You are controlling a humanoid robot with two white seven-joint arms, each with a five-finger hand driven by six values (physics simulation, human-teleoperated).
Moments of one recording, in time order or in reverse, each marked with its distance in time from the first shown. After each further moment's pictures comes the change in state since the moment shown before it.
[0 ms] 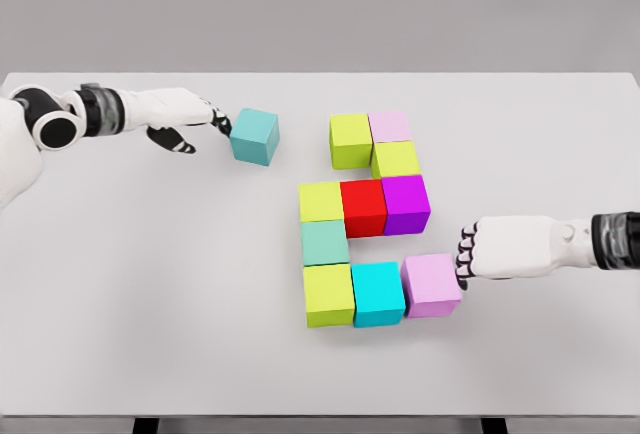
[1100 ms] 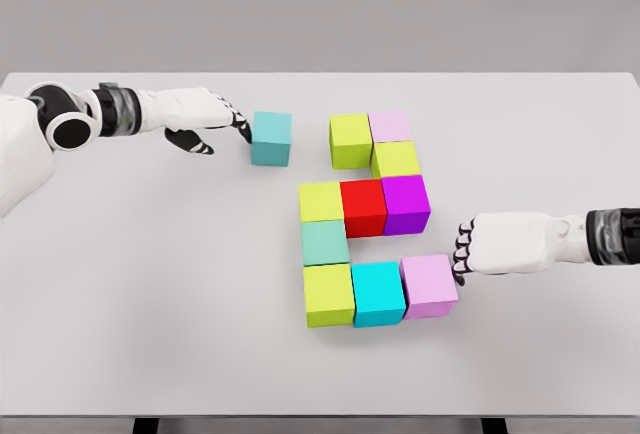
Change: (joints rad) left arm 0.003 0.004 -0.017 -0.099 -0.001 0.000 -0.001; right arm 0.002 0.023 -0.003 0.028 -0.002 0.000 0.000
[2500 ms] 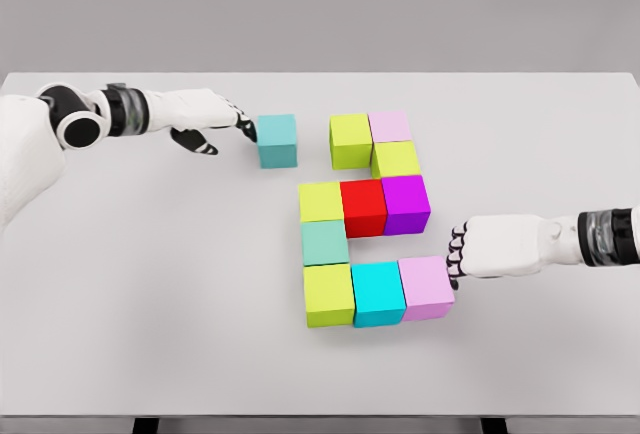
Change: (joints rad) left arm -0.008 -0.041 0.002 0.061 -0.007 0.000 -0.001; right arm 0.000 0.013 -0.006 -0.014 -0.015 0.000 0.030
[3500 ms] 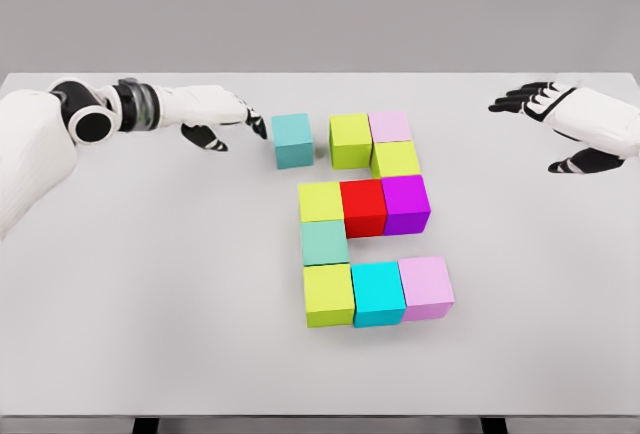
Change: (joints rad) left arm -0.017 -0.034 0.004 0.026 0.000 0.000 -0.008; right arm 0.474 0.043 -0.809 0.269 -0.360 0.000 0.008
